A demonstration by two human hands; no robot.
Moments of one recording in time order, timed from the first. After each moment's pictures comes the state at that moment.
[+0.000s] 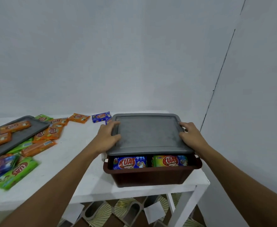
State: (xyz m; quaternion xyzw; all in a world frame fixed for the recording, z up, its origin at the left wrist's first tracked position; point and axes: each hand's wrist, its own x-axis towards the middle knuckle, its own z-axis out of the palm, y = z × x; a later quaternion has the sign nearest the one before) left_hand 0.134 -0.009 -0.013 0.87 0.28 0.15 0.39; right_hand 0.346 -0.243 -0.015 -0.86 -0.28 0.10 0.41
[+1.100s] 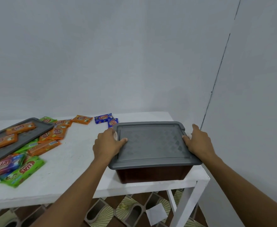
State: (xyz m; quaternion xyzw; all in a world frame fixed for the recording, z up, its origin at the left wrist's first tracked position) left_hand 0.118 -0.042 -0.023 0.84 0.45 0.21 0.21; right_hand 0.317 -0.268 -0.024 -0.93 -0.22 -0.02 0.28
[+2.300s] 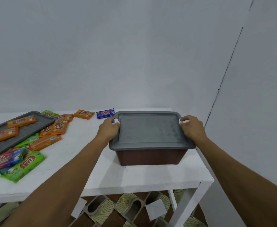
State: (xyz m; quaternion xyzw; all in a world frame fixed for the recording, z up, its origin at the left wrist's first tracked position) left_hand 0.149 0.008 -0.013 0.78 0.42 0.20 0.42; right_hand 0.345 -0.217 -0.006 -0.89 -0.20 0.04 0.40
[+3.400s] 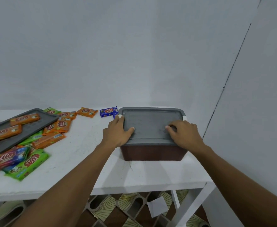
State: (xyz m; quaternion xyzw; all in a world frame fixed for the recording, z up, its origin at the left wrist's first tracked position) left_hand 0.147 0.002 -0.027 0.91 0.36 0.10 0.17; right_hand 0.311 -0.197 -0.021 -0.89 -0.42 -0.09 0.16
